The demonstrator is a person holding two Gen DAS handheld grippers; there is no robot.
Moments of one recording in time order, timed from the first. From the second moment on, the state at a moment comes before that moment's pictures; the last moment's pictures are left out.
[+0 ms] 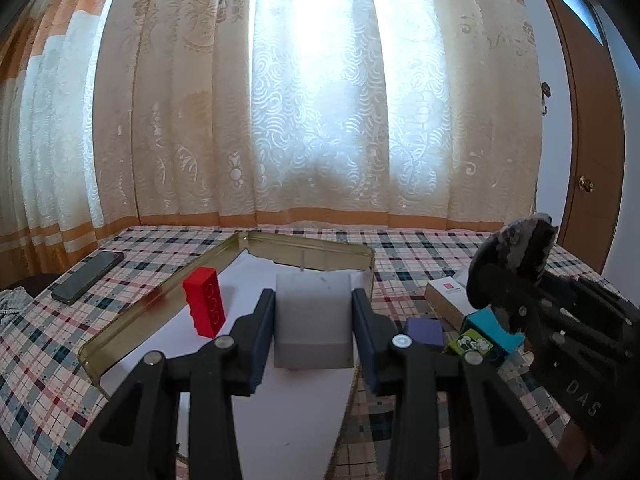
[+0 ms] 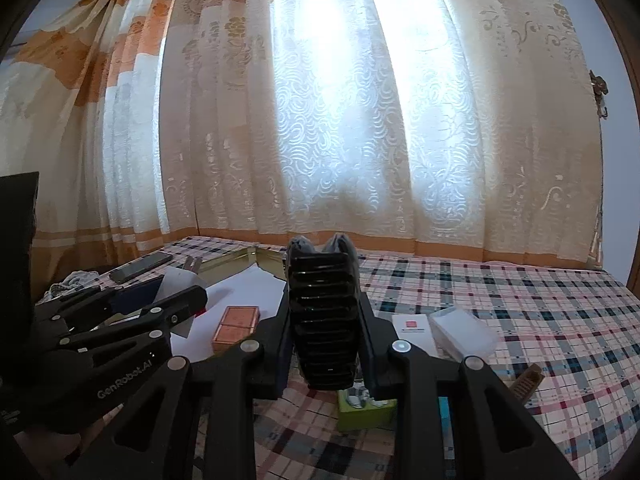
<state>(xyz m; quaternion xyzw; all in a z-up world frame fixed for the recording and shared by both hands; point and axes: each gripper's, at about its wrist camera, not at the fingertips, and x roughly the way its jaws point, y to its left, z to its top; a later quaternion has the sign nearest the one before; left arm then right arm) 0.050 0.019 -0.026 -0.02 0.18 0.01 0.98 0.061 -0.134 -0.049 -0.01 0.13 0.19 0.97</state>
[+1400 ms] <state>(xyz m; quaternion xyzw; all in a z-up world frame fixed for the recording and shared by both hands) 0.048 0.060 -0.027 -0.04 0.19 0.03 0.98 0.066 -0.088 -0.051 -0.01 0.13 0.24 0.96</state>
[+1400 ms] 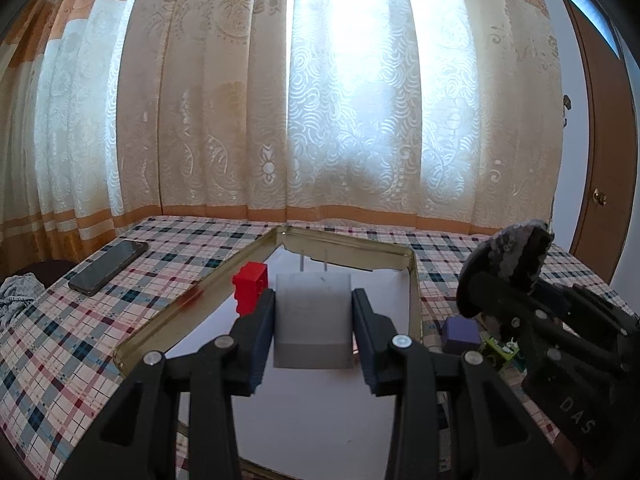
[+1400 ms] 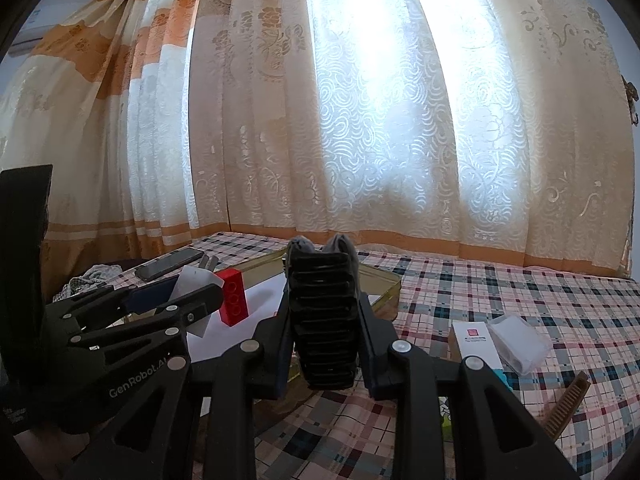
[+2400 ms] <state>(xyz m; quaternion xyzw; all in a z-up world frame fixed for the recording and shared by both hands) 0.055 0.088 -0.029 -0.04 0.21 0.05 0.98 0.071 -0.058 -0.052 -0.03 0.15 0.26 0.95</state>
